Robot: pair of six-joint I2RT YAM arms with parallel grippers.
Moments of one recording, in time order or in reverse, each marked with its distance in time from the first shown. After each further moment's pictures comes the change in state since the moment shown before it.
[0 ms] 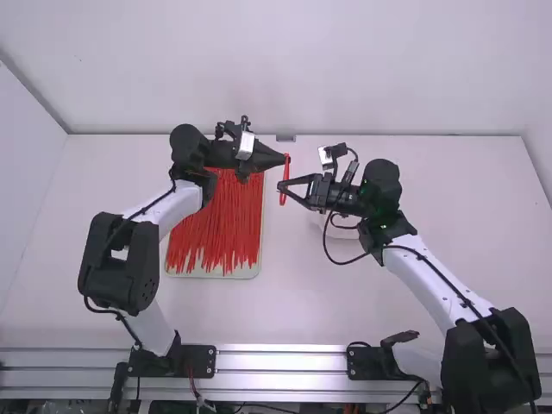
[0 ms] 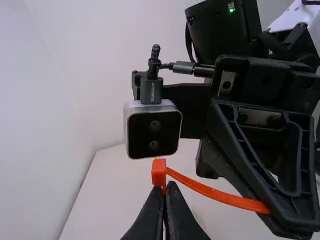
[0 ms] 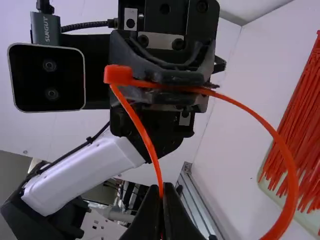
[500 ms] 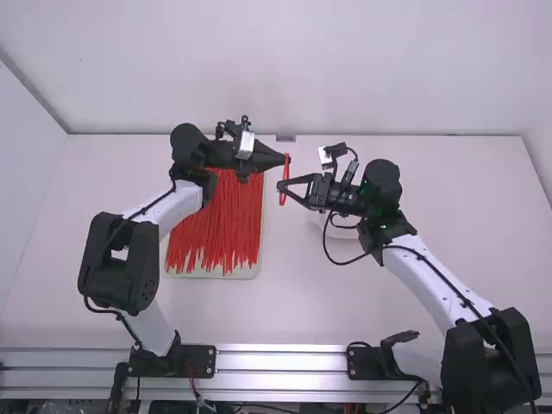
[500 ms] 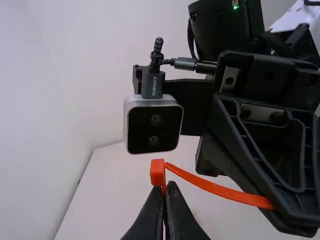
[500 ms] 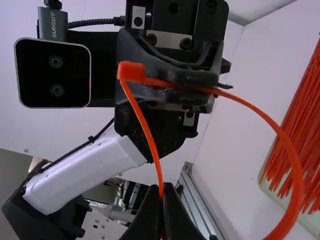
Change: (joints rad) left arm 0.000 0.000 0.000 -0.019 0.000 0.000; right arm 0.002 0.000 0.000 0.024 -0.001 0.005
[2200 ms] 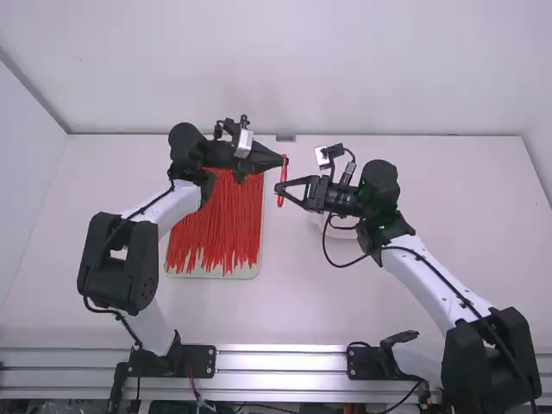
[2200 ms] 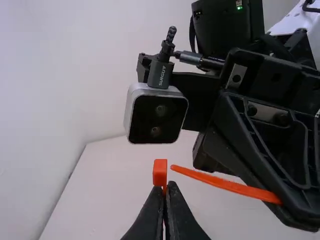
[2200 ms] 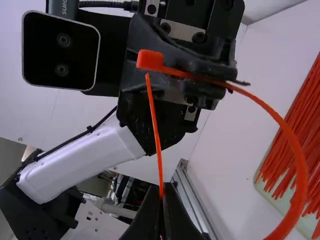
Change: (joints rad) left arm 0.003 0.000 0.000 -0.011 0.027 -0.047; right arm 0.015 0.000 0.000 -0.004 -0.014 -0.060
